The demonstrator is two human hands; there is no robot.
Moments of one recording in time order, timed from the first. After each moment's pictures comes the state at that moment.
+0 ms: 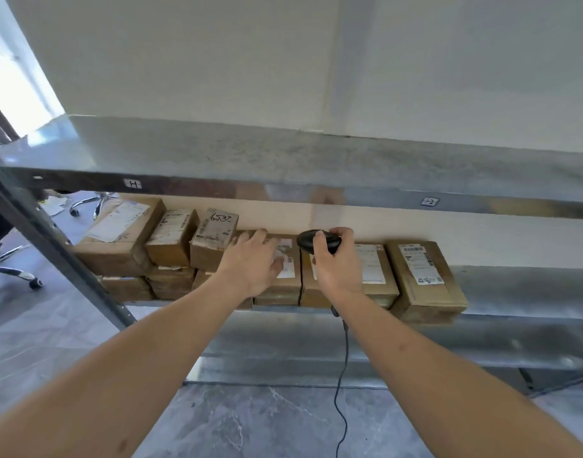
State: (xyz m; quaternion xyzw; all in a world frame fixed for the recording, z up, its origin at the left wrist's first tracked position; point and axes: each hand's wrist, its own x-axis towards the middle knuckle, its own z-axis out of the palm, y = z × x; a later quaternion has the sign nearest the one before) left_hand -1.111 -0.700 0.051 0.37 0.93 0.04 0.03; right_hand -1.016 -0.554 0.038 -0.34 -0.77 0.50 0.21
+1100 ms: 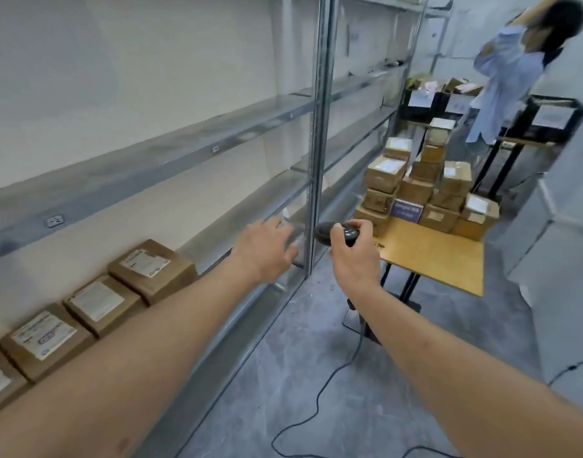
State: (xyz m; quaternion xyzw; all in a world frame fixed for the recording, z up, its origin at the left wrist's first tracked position) left_hand -0.701 -0.466 0.131 0.80 0.59 0.06 -0.02; right_hand -0.522 -0.484 0.100 -0.64 -0.51 0.28 0.50
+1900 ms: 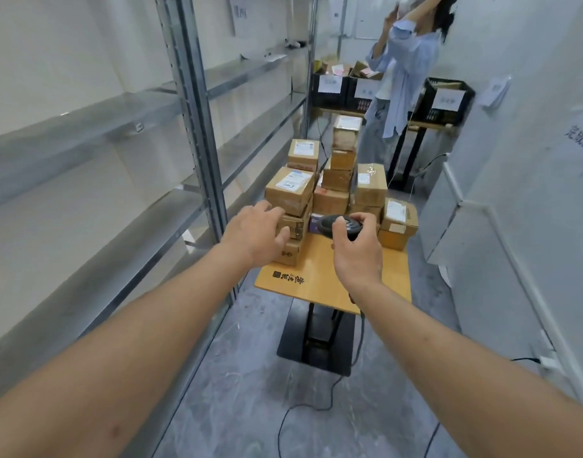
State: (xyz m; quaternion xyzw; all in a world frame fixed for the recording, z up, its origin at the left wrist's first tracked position) left_hand -0.437 -0.140 0.111 0.85 0.51 0.10 0.04; right_hand -0.261 -0.219 0.081 -0.74 -0.40 0.19 0.52
